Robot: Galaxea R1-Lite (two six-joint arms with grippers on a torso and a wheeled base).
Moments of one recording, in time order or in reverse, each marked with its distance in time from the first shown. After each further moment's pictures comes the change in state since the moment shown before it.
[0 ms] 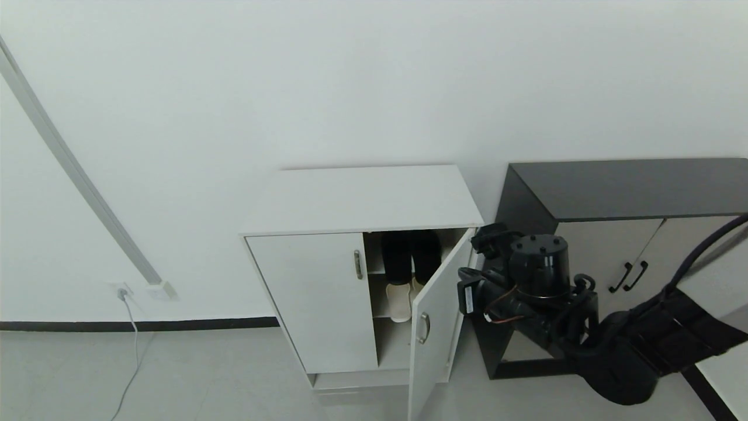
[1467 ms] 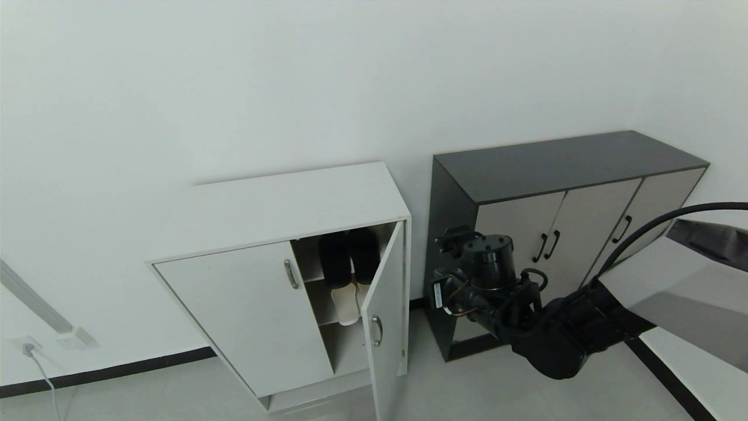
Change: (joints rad) left arm 0.000 0.000 0.000 0.000 0.000 -0.001; right arm 0.036 0.171 -0.246 0.123 -0.053 0.040
